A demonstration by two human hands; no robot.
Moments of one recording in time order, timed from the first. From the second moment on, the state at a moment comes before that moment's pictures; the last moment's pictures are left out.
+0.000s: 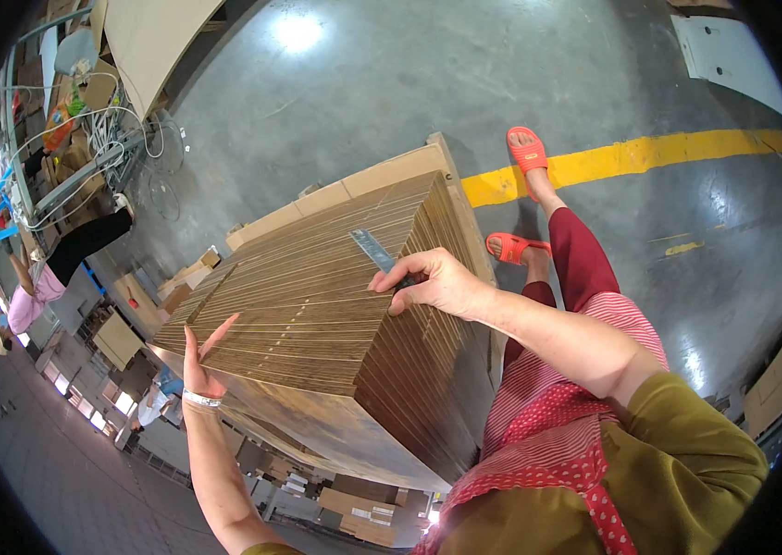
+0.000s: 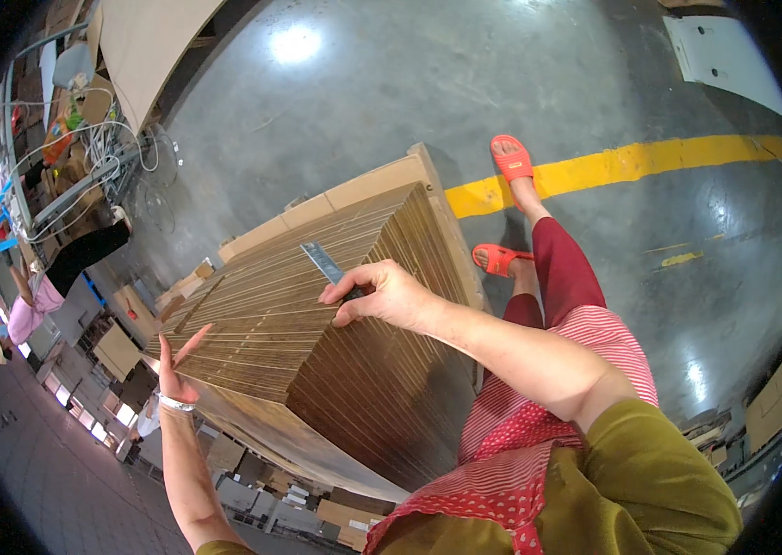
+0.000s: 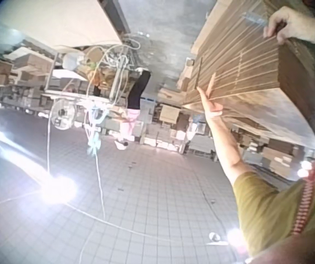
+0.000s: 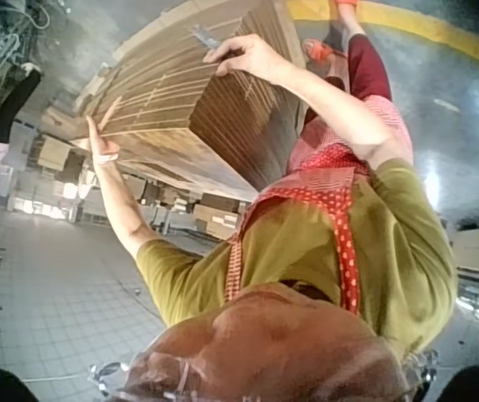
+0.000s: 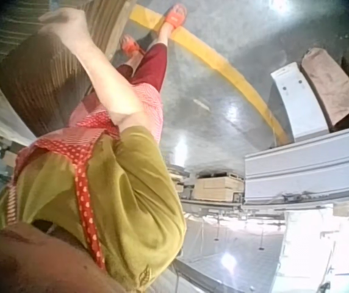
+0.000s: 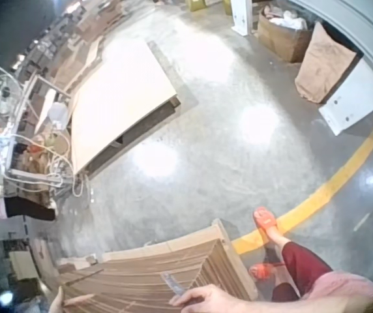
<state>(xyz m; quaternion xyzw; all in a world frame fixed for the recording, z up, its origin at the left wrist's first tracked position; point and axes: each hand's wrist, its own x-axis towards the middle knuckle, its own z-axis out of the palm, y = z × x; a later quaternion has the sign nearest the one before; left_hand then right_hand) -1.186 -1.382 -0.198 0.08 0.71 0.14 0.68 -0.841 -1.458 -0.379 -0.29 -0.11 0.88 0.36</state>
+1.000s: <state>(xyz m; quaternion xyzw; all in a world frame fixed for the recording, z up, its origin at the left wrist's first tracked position) -0.967 -1.450 -0.161 0.74 0.65 -0.02 0.19 -0.824 -1.456 -0.371 -0.32 -0.24 0.85 0.34</state>
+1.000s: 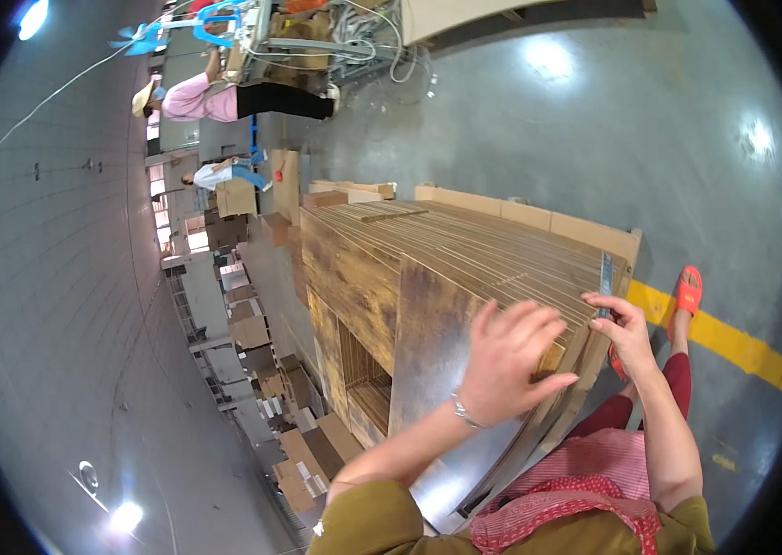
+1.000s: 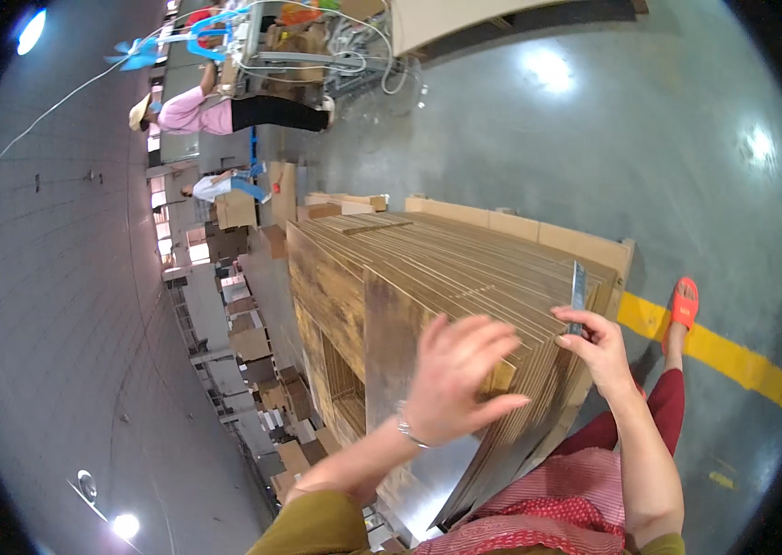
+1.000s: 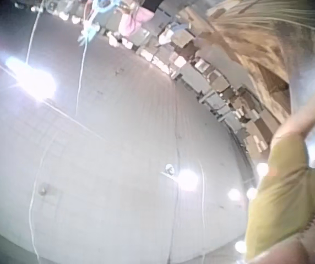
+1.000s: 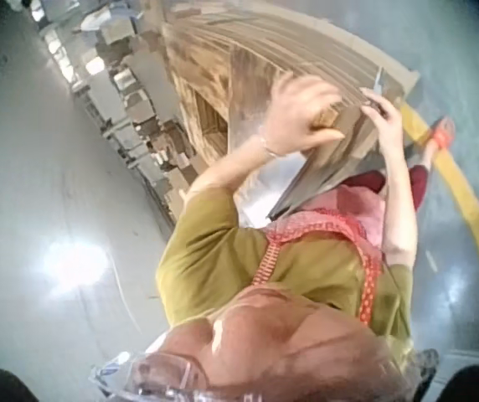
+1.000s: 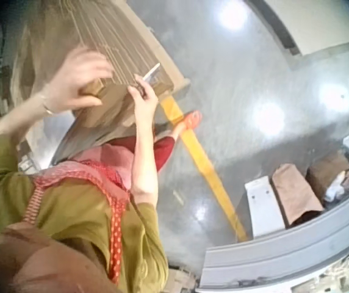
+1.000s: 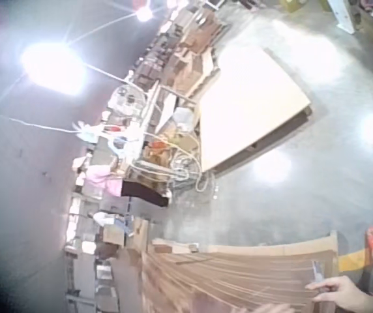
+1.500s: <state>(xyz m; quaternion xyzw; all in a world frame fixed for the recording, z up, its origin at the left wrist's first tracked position) -0.953 -1.472 -0.203 0.73 0.67 0.07 0.12 -0.811 -1.462 -0.369 -0.38 -0.30 0.82 0.31</state>
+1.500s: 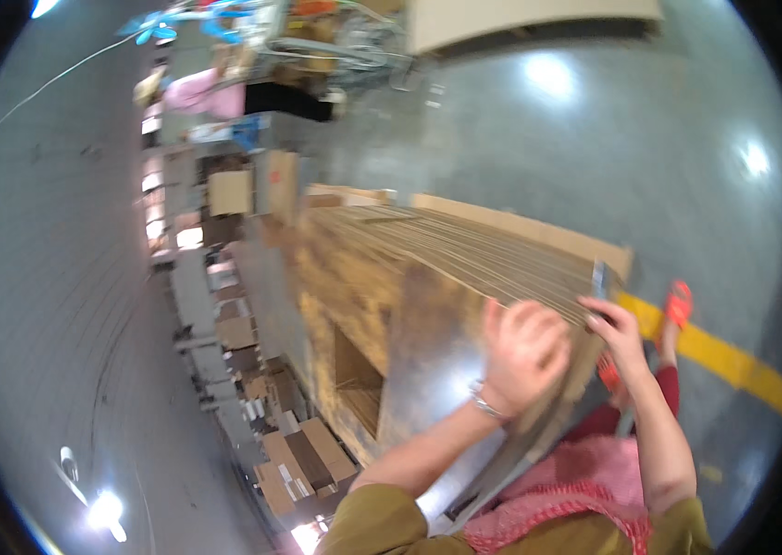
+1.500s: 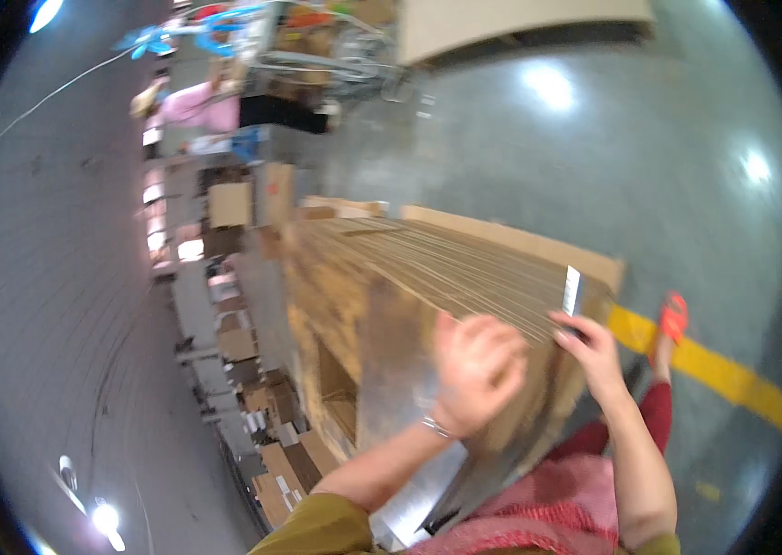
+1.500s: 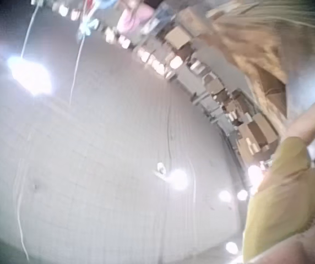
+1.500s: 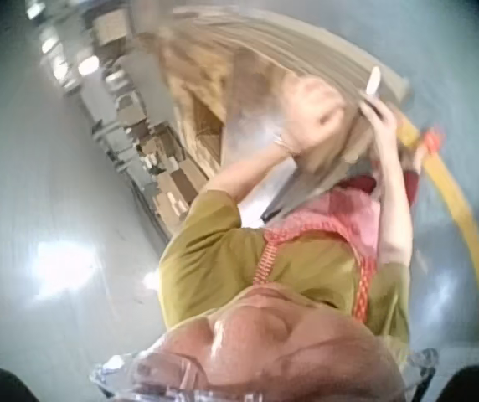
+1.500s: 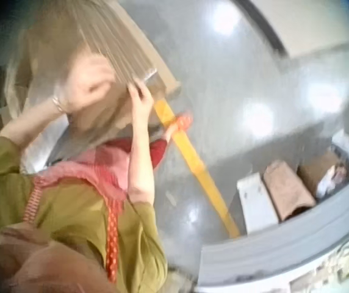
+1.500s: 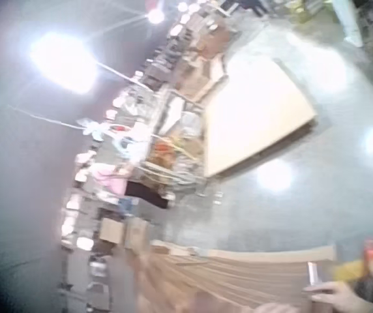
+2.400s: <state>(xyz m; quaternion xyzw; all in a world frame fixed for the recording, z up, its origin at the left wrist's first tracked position) -0.951 -1.441 -0.174 0.76 0.62 -0.10 0.15 -0.820 -1.470 -0.314 -0.39 -0.15 0.83 0.37</state>
